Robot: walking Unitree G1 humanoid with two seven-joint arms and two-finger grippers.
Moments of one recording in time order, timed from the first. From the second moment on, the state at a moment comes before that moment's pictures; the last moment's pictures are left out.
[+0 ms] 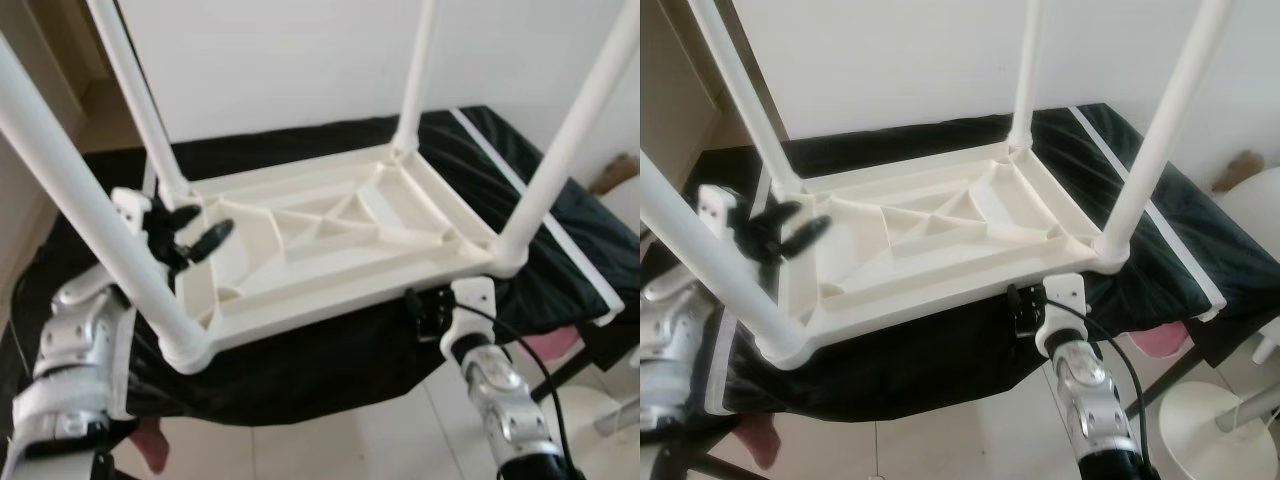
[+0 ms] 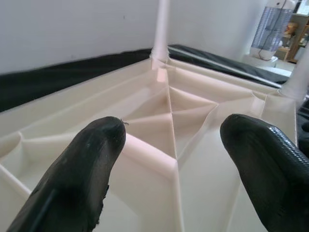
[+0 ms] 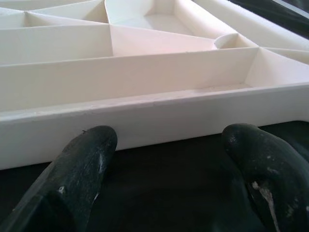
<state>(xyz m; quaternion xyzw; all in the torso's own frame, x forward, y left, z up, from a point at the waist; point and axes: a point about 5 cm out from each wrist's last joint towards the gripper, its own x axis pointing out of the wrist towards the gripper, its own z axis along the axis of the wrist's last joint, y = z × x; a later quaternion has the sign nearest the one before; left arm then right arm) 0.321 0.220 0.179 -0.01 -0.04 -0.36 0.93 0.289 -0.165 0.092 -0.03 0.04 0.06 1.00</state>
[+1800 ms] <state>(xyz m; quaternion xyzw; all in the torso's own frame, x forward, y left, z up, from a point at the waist) 0.241 -0.014 0.192 -0.05 -0.03 -0.61 0.79 0.377 -0.154 0.116 -0.07 0.07 0.11 0.99</state>
